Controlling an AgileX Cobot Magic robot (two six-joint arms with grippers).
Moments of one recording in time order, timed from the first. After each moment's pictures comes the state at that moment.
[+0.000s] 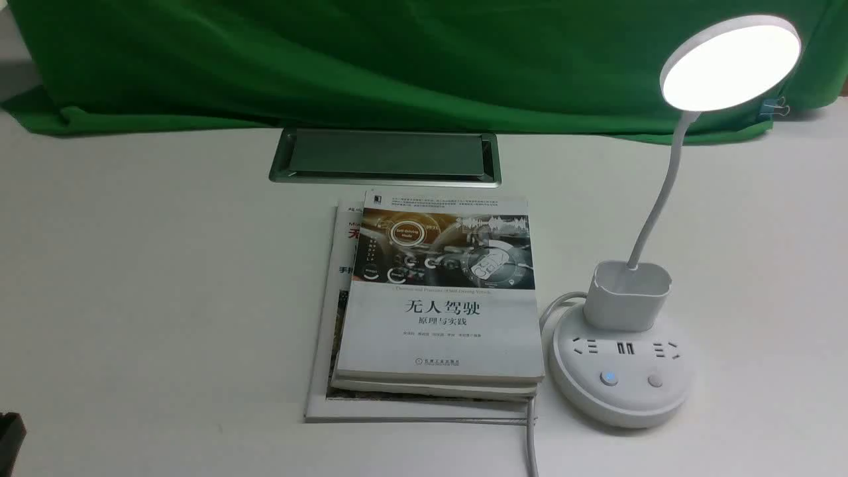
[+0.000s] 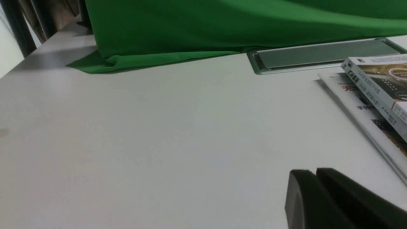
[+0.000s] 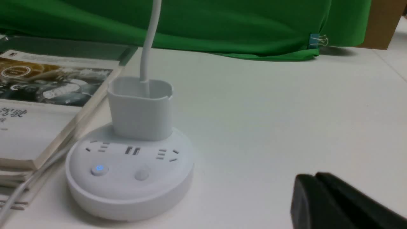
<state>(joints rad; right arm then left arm) 0.06 0.00 0.01 0.05 0.25 -0.13 -0.02 0.00 0.01 0.04 0.24 0.11</state>
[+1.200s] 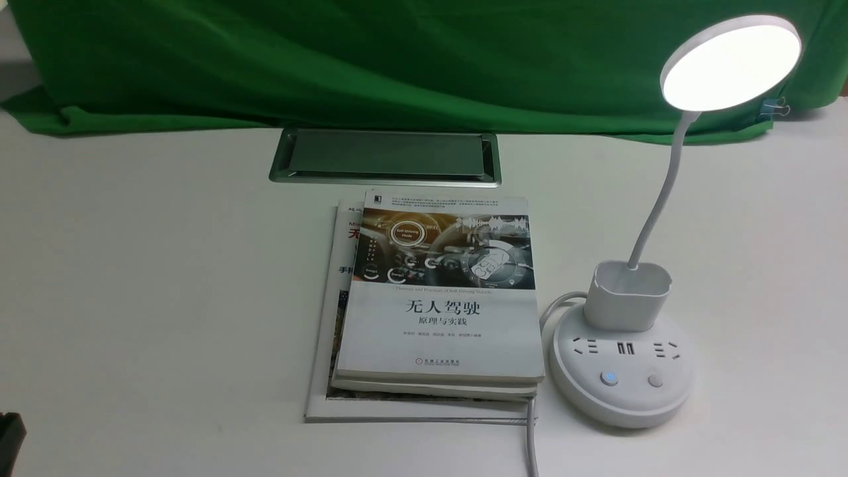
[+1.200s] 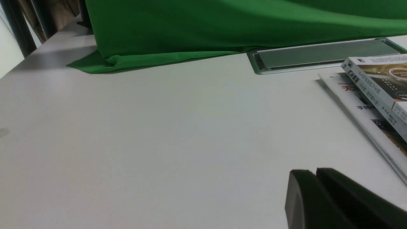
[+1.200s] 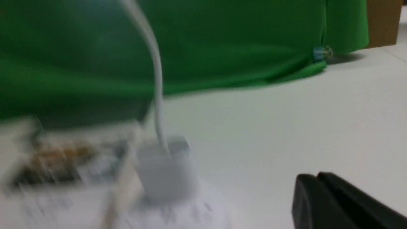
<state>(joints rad) 0.06 0.00 0.01 0.13 0.08 0.20 -0.02 0.00 0.01 0.04 0.24 0.11</state>
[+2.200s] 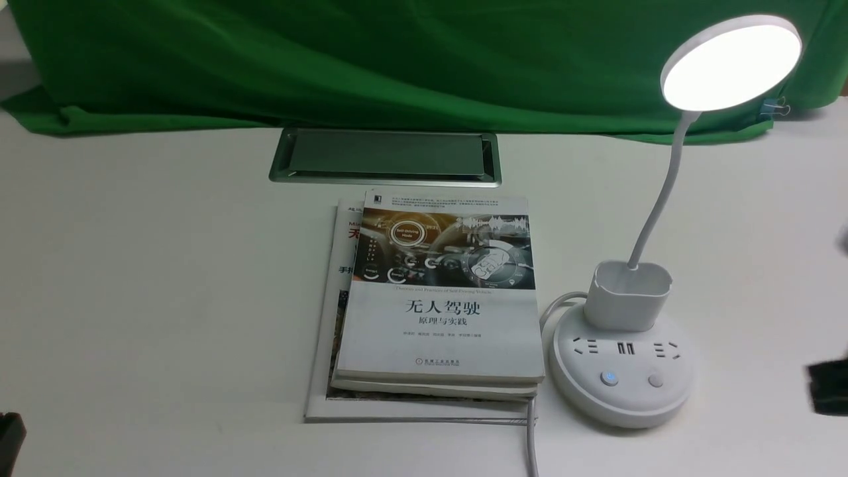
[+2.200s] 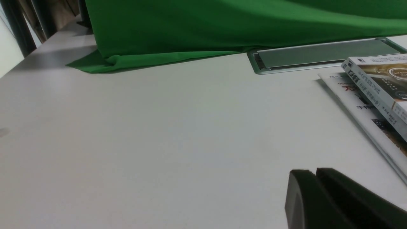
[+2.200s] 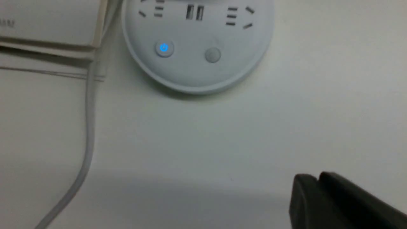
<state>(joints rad) 0.19 1.10 -0.80 0.14 0.95 -0.02 -0.02 0.00 0.01 0.04 0.24 0.11</state>
